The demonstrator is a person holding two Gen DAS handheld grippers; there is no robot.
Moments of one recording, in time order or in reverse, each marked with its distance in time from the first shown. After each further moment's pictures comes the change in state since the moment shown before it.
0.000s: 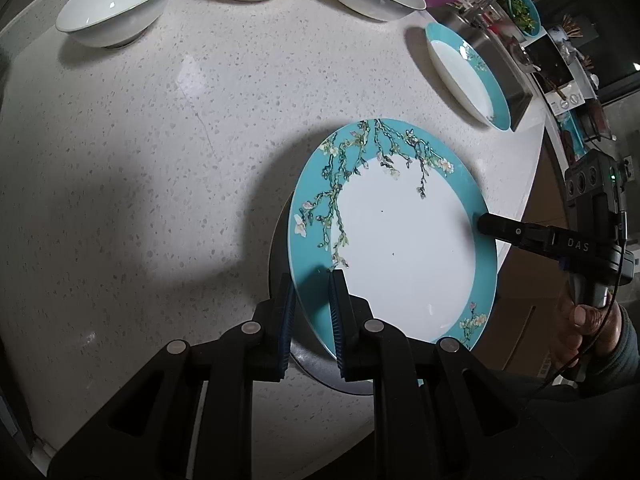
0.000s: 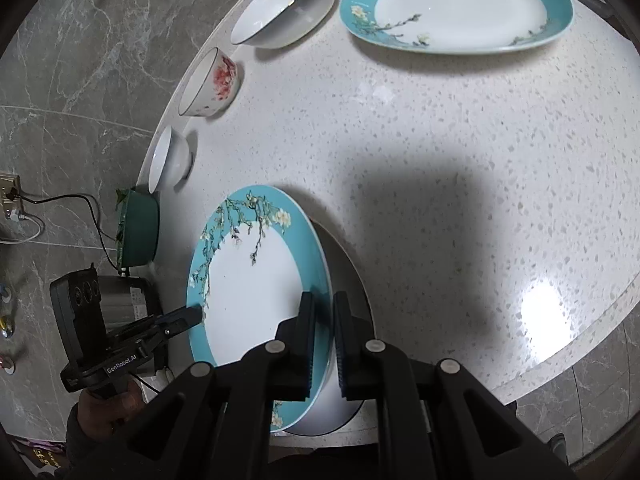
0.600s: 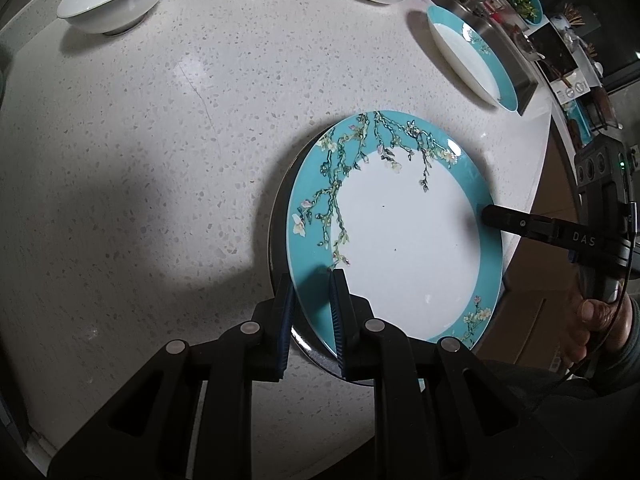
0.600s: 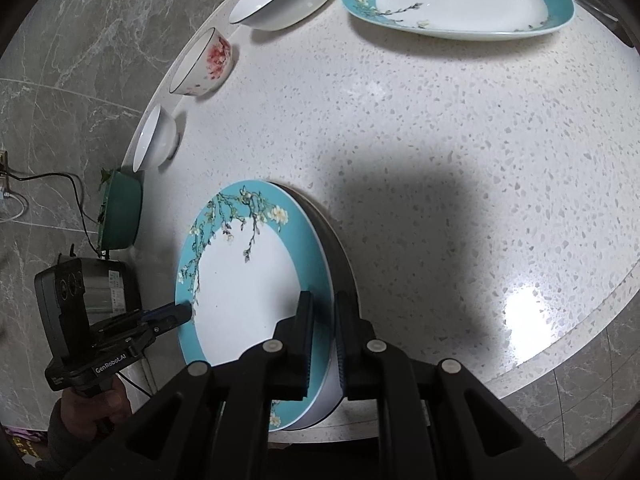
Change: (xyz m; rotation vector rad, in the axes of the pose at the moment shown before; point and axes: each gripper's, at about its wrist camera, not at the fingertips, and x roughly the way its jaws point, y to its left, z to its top) left arm 0.024 -0.013 -0.001 0.017 0.015 0.036; right arm 0.012 0.004 -0.011 -0.049 0.008 -0.069
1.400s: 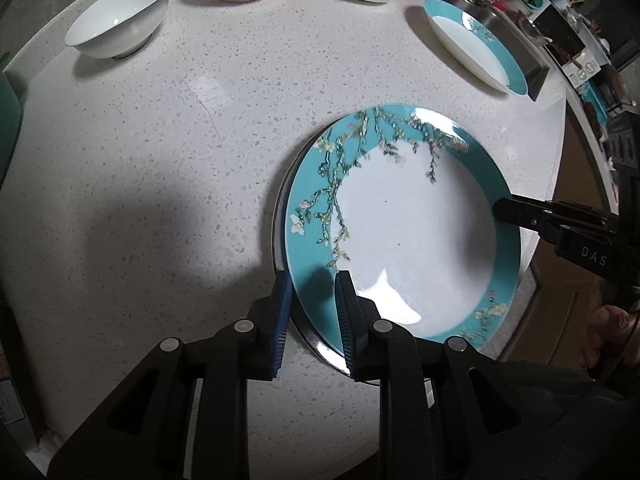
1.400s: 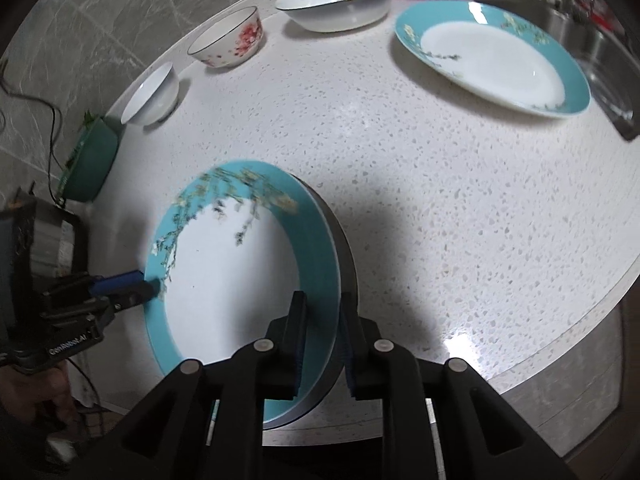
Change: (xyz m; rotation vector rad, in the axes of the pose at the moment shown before) left arm 0.007 -0.024 -0.006 0.066 -0.042 0.129; right arm 0.006 0.040 -0.009 -0.247 -0.053 -0.241
